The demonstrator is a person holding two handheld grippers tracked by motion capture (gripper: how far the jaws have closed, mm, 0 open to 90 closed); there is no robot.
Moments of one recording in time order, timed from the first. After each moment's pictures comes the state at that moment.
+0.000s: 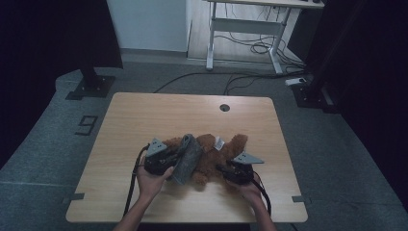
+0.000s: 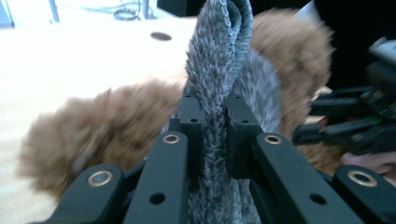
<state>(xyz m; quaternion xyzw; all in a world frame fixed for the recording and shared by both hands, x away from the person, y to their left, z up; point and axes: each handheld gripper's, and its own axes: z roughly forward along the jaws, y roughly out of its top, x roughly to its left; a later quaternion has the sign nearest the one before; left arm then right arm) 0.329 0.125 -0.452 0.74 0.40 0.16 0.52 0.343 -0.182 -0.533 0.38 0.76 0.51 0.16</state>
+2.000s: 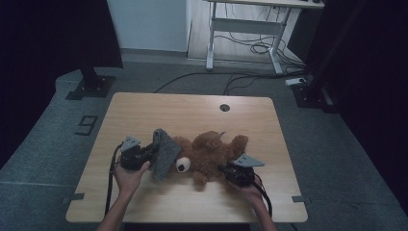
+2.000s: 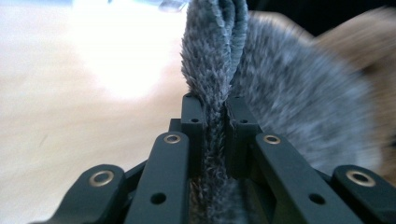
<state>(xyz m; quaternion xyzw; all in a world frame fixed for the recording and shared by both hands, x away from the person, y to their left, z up) 0.342 0.194 -0.465 0.71 0.47 0.18 0.50 0.338 -0.185 -0.537 0.36 0.77 0.50 0.17</state>
